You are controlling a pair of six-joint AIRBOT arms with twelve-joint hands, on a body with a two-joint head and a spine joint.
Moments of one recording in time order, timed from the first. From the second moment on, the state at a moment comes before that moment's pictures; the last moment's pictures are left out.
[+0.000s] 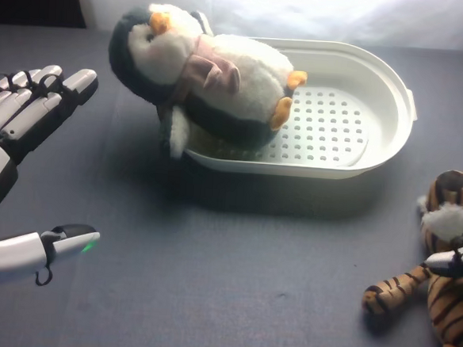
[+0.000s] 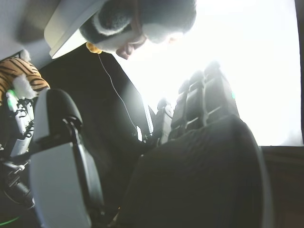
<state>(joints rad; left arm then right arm) 1.29 -0.71 0.77 -0.43 -1.46 0.97 -1.41 -0.76 0.89 -0.04 1.07 -0.77</state>
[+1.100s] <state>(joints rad) 1.32 -0.71 0.77 -0.45 -1.48 0.97 -1.04 -0.76 0.95 -0.11 1.00 -0.94</state>
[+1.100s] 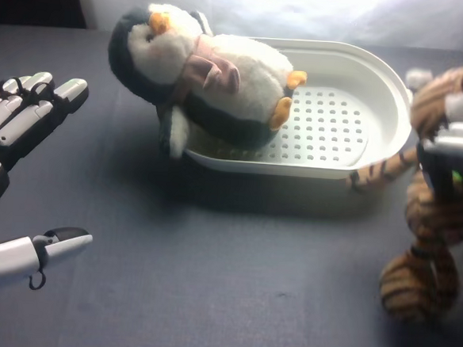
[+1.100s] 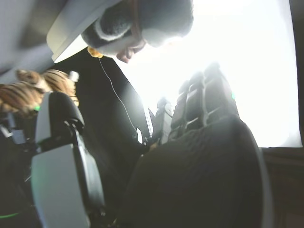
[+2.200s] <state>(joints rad) 1.34 -0.71 0.77 -0.45 -1.49 0.96 -0.63 -1.05 1.17 -0.01 0.68 -1.17</state>
